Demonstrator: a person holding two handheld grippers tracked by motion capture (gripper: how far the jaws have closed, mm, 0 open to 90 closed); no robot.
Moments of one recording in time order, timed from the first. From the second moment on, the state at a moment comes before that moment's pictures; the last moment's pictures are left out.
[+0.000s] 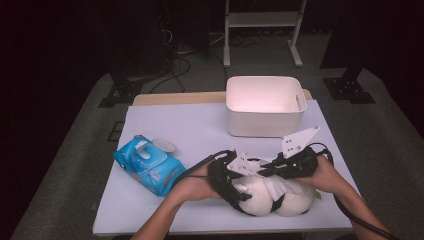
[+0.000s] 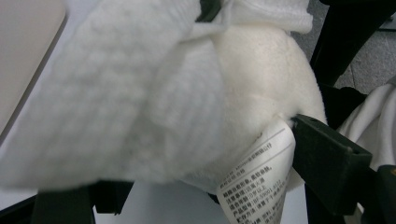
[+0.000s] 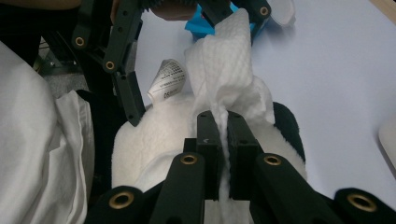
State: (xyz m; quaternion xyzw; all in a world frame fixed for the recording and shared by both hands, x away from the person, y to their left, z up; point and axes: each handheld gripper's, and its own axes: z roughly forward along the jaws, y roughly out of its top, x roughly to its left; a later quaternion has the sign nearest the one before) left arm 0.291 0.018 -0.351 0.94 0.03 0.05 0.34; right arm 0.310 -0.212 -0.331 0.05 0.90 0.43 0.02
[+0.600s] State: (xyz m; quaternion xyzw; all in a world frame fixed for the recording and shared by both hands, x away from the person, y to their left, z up) left arm 0.302 0.010 -0.328 0.92 0.04 0.03 0.38; right arm 0.305 -0.267 -0.359 0.13 0.90 0.42 0.03
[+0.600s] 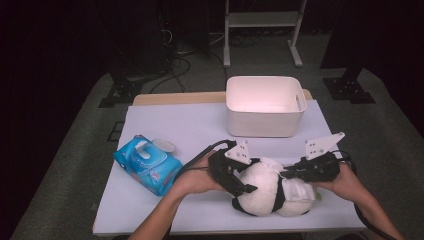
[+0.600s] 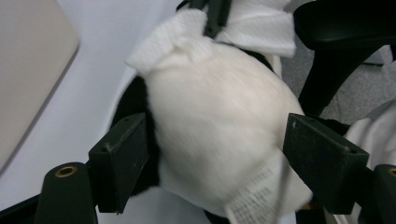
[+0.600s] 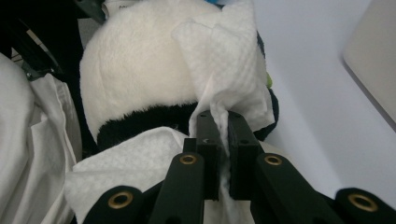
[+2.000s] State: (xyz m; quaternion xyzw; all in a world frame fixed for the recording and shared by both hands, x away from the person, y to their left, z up) left arm 0.319 0.006 -0.326 0.94 -0.06 0.06 0.34; right arm 0.339 -0.238 -0.339 0.11 0.90 0.41 0.05
